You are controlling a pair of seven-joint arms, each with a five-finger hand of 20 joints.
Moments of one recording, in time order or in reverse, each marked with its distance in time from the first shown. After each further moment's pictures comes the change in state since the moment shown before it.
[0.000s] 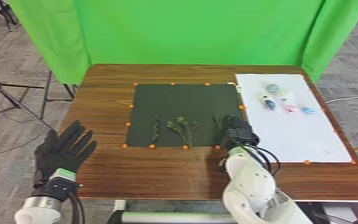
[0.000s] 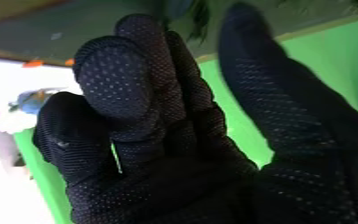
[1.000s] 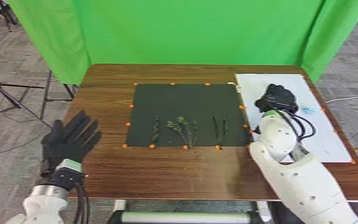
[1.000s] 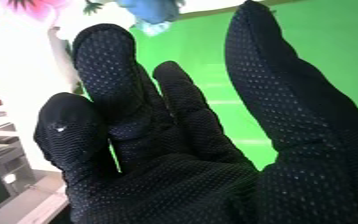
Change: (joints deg) left arm -6.8 2.6 3.9 2.6 -0.2 -0.7 1.1; right arm 18.5 6.6 4.2 22.1 1.6 8.1 1.9
